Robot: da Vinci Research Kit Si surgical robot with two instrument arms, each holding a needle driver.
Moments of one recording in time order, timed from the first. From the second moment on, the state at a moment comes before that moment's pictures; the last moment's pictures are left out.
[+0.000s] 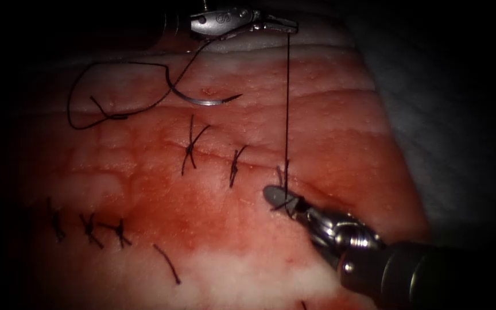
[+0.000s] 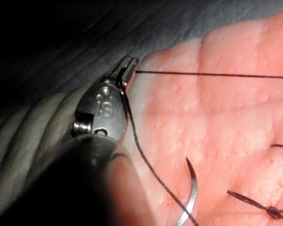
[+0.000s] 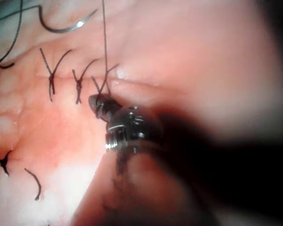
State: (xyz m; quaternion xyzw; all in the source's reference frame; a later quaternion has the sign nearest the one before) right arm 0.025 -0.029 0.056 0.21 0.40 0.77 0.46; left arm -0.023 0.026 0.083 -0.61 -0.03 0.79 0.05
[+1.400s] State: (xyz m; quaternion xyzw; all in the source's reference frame) right arm 0.027 -0.021 0.062 0.01 0.31 0.60 0.74; left arm -0.017 0.006 0.064 -0.63 -0.10 0.77 0.01
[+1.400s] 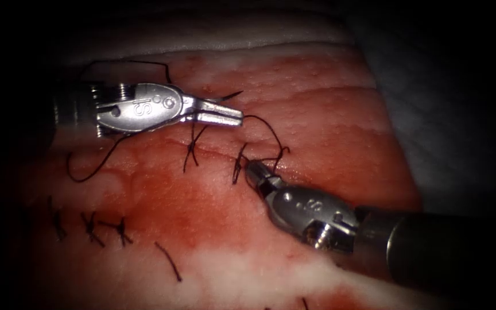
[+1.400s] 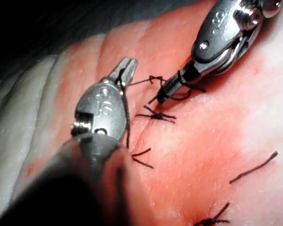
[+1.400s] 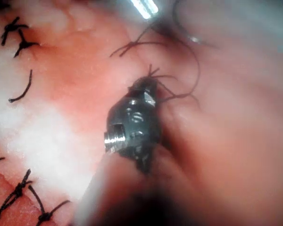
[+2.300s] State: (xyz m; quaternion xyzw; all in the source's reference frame) right arm 0.026 -0.027 0.050 -0.03 0.38 0.55 0.74; left arm -0.017 0.010 0.065 -0.62 -0.08 0.78 0.02
